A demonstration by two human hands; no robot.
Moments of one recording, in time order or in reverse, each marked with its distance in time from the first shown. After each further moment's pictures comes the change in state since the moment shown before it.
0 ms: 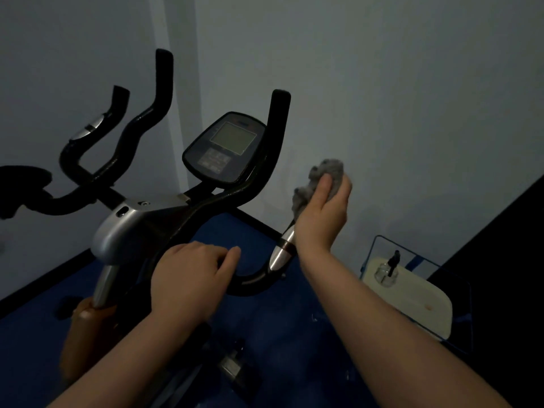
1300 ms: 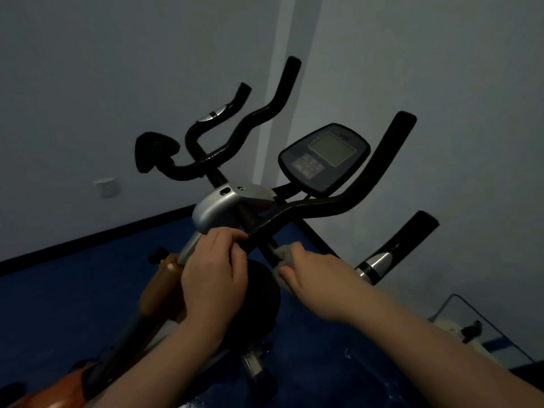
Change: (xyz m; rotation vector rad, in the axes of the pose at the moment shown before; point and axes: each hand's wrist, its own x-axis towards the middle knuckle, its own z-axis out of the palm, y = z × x) left_hand -0.041 -0.052 0.007 -0.299 0.477 -0.345; right_hand -0.063 -0.006 0.006 -0.964 -1.495 -0.725
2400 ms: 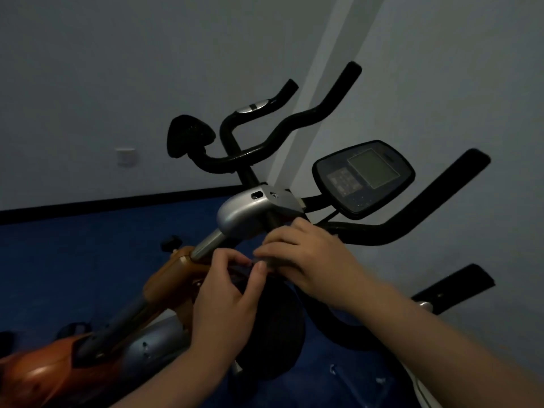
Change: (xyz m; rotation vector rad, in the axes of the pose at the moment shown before) left_hand -0.017 -0.019 0.002 -0.382 -0.019 -0.417; right_hand 0.066 -0.020 -0.038 -0.122 0.186 -0.601
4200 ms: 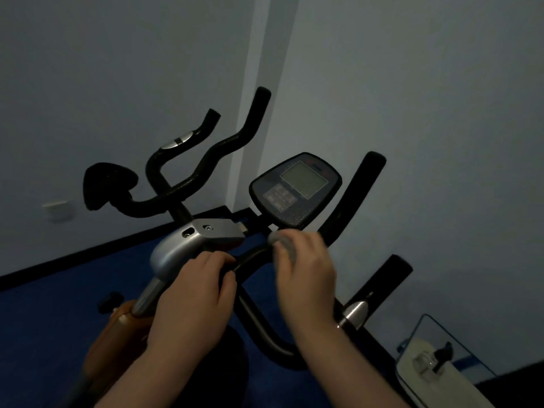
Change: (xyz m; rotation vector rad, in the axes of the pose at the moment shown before) left_hand 0.043 0.059 0.020 0.465 -0.352 0.320; right_hand -0.032 -0.004 0.000 0.170 0.712 0.936
